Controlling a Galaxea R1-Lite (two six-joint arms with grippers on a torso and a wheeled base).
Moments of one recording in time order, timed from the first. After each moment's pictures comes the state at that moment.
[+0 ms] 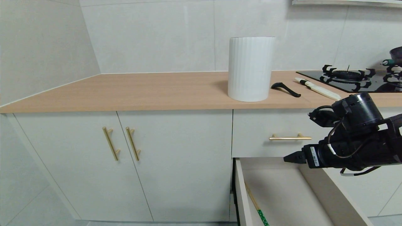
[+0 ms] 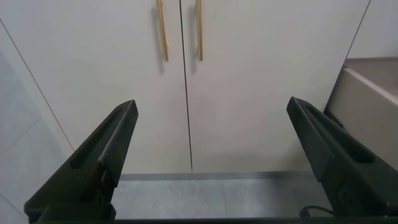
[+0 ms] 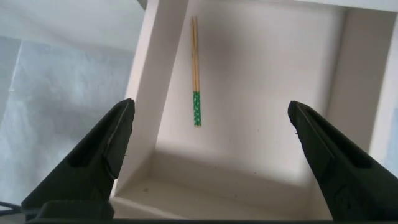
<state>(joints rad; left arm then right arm) 0.00 0.00 0.00 0.00 -0.02 0.00 0.37 1.61 -0.97 0.16 -0.01 0.22</state>
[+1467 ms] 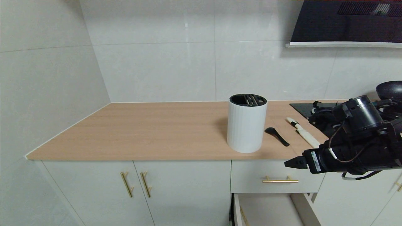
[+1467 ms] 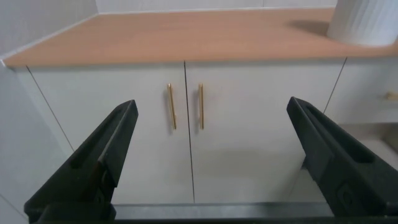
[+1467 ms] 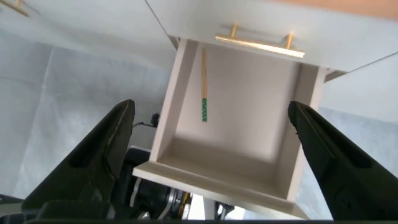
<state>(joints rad) 0.00 0.00 0.00 0.00 -0.02 0.00 0.38 1.60 -0.94 0.16 -0.01 0.19</state>
